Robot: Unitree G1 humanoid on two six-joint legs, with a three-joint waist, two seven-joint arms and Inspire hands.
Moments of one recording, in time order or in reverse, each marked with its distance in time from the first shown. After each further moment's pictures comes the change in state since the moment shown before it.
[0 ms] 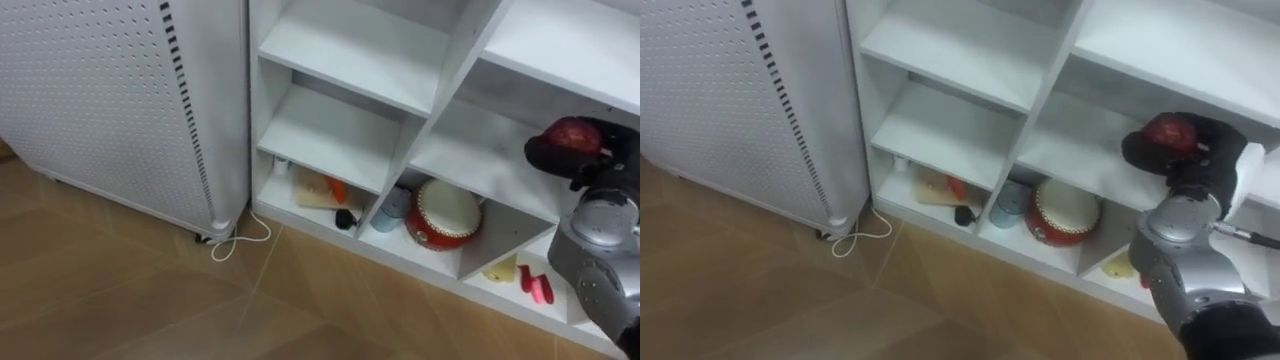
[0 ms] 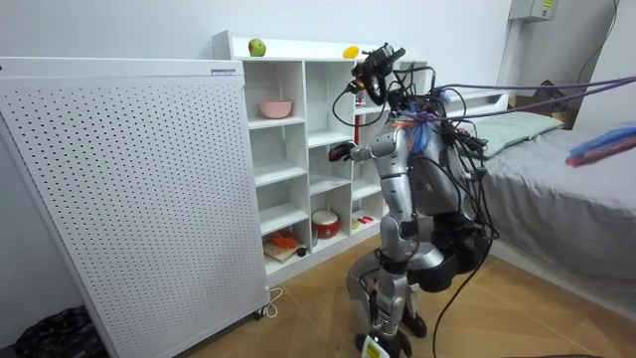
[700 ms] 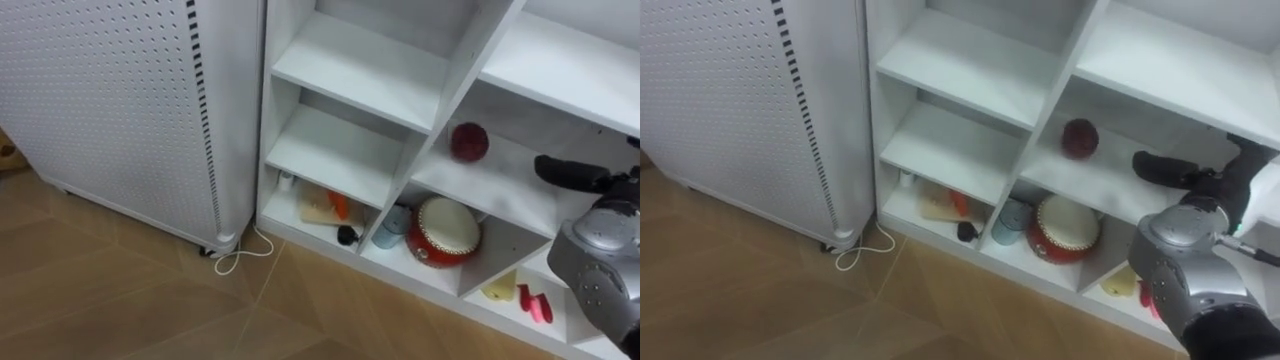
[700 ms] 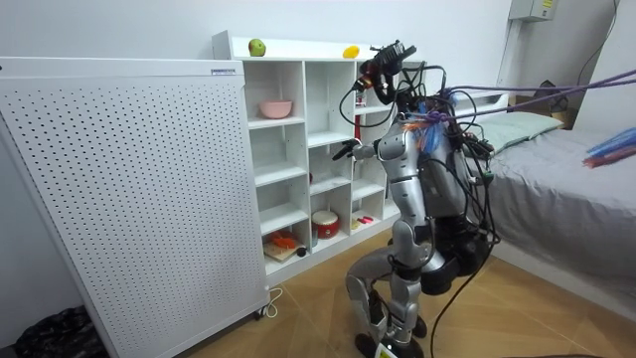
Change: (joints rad) left arm 0.089 -0.001 -0.002 -0.048 0.000 0.011 0.040; right arm 0.000 -0.026 0.054 0.029 0.157 -0.021 -0.113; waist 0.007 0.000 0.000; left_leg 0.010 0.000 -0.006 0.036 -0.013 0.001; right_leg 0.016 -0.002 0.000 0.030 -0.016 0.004
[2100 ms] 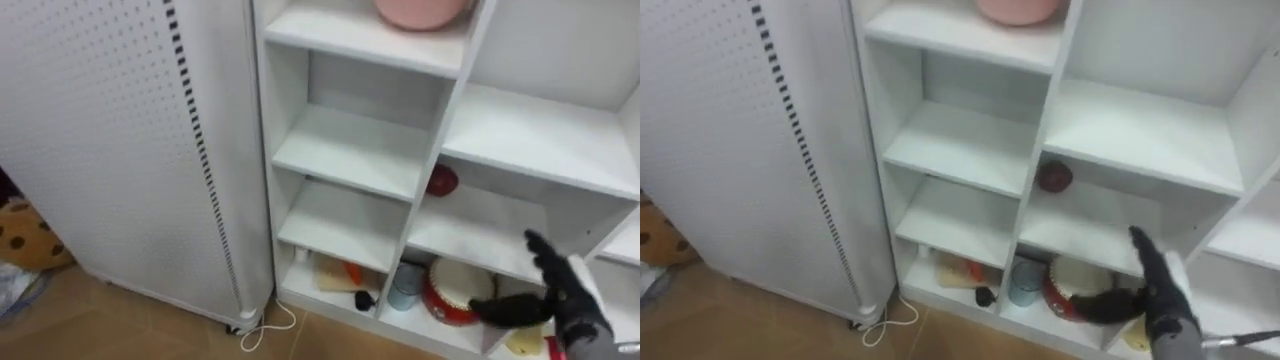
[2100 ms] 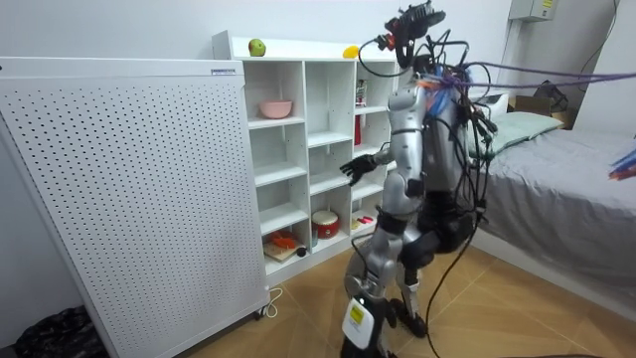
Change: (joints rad) left arm -0.010 -0.032 -0.009 0.052 0.017 -0.007 -0.094; right arm 0.552 -0.005 0.076 -0.175 -0.509 0.002 0.707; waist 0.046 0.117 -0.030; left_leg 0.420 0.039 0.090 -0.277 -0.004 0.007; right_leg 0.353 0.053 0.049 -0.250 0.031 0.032
